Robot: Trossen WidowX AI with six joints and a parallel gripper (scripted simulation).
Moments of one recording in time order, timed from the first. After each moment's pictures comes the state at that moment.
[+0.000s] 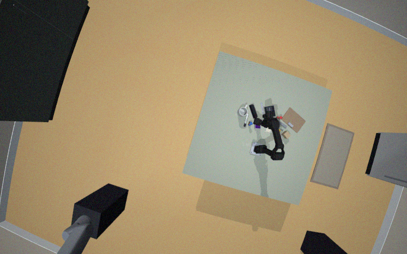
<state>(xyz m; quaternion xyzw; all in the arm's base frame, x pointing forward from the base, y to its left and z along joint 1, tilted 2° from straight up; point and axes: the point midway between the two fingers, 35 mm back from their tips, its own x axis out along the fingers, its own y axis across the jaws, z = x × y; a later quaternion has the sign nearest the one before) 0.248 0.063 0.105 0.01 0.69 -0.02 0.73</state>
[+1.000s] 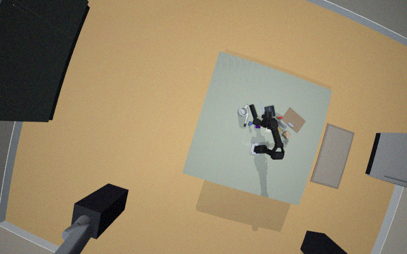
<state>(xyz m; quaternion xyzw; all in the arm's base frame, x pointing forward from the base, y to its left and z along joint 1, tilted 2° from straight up) 0.248 0.062 0.085 0.01 0.69 -0.02 0.73</state>
